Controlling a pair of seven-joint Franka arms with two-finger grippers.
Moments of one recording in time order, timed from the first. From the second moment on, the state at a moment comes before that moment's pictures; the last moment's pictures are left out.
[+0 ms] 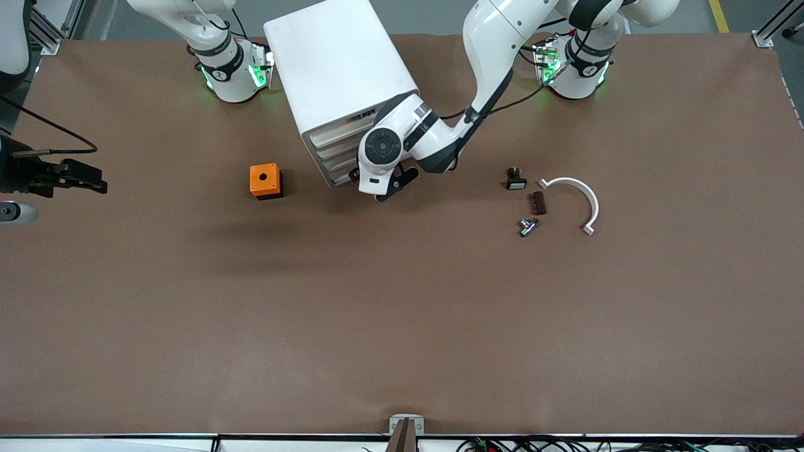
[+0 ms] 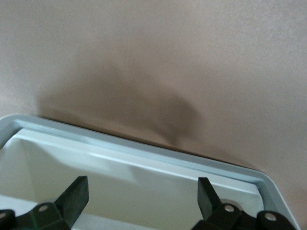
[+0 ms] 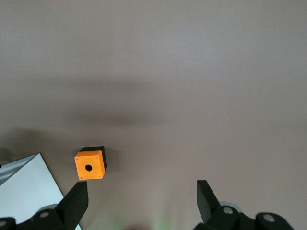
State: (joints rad) left arm -0.86 0.77 -0.16 -1.49 -0.35 2.13 -1.42; right arm 0.05 0.15 -0.11 -1.45 0.00 1.46 -0.13
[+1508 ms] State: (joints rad) left arm -0.29 0.32 -0.06 -1.49 -0.04 1.76 -1.02; right arm 0.04 0.04 -0.10 -1.41 0.00 1.37 -0.13
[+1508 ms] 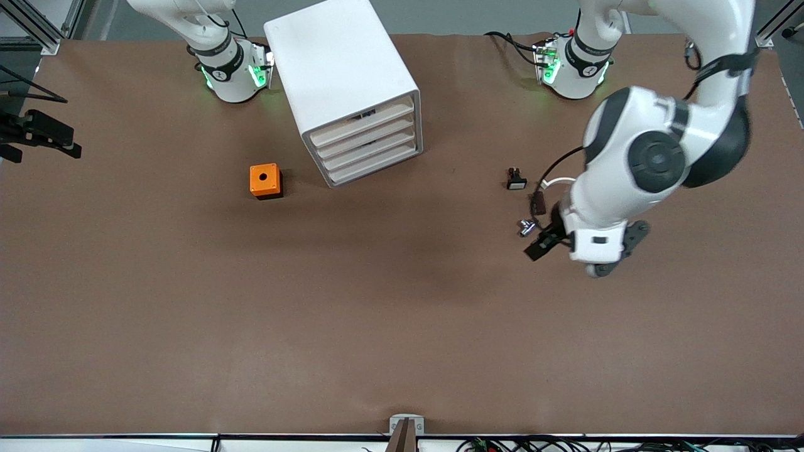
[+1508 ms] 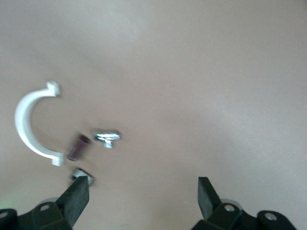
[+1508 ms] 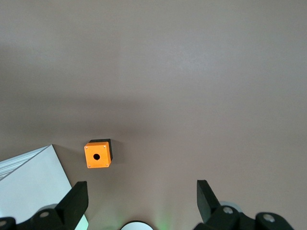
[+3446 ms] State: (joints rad) left arm -0.02 -0.11 -0.09 -1.65 0.02 1.51 -0.14; right arm 0.04 -0.11 -0.10 -1.59 0.03 1.47 -0.11
